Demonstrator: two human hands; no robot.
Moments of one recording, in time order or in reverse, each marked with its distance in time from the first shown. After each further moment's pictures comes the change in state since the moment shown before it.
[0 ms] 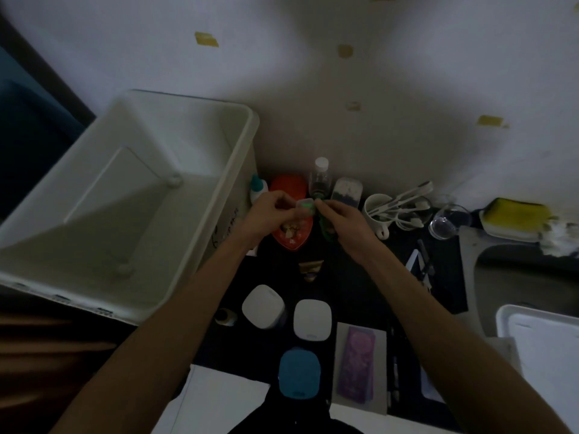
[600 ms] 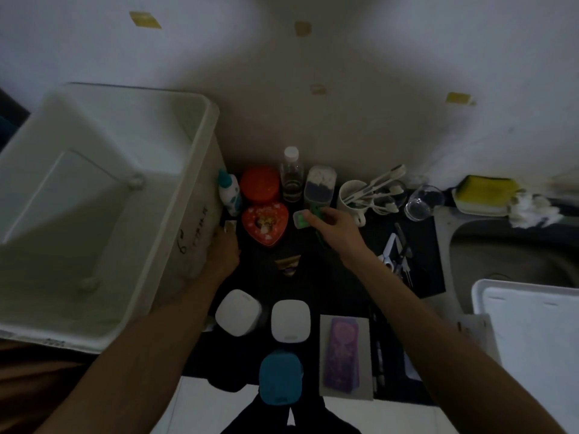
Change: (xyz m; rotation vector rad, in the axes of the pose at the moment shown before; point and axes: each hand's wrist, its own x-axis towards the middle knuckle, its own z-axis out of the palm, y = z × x) left_hand 0.019 -0.134 0.005 0.886 0.126 -0.202; right_hand -0.014 0.025 -0.026 -0.146 0.180 0.056
